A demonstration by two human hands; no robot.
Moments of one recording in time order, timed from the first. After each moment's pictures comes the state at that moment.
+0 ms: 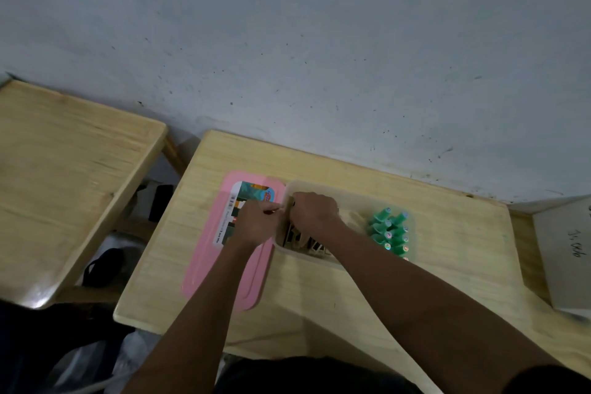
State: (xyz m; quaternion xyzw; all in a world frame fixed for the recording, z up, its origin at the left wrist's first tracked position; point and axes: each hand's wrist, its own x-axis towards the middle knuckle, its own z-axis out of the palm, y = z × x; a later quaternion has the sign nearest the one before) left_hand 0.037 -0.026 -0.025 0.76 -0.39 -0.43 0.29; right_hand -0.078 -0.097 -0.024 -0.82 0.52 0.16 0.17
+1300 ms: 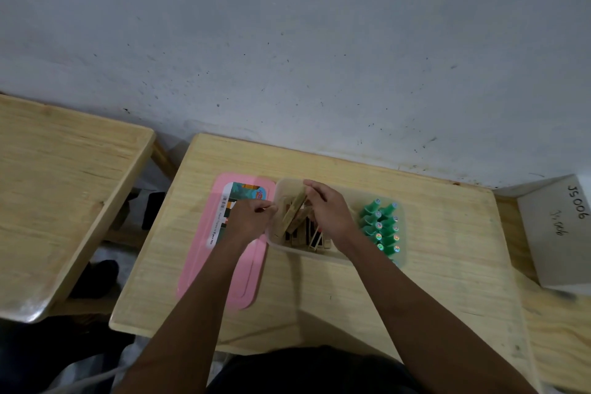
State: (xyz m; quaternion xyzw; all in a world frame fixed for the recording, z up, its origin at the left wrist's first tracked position) left_hand 0.037 -0.027 -0.018 0.76 -0.39 -0.45 0.28; right_hand -0.123 -0.079 -0.014 -0.51 0.59 -0.28 0.56
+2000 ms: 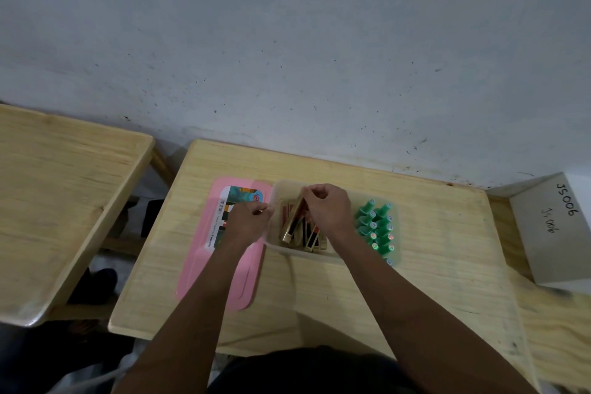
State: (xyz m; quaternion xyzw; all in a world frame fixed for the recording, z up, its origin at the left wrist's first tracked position) left_hand 0.032 -0.024 -0.022 0.77 -0.38 -0.42 0.28; right_hand -0.122 -0.078 -0.011 -0.49 0.66 -0.32 0.47
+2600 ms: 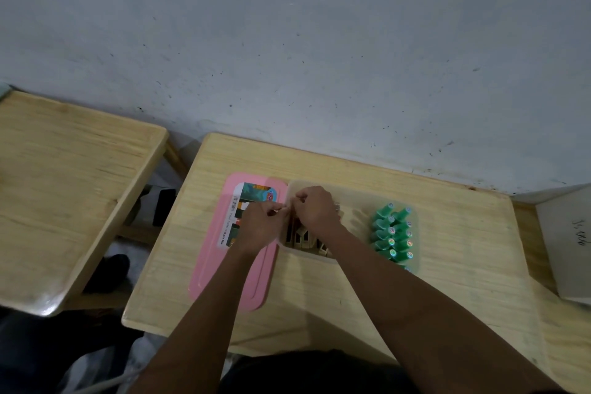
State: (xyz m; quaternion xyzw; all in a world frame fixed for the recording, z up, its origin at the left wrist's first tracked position) left_hand 0.034 -0.025 -0.025 0.77 -0.42 -0.41 0.26; right_hand -0.074 -0.094 -0.044 -0.66 0.64 -0.11 0.37
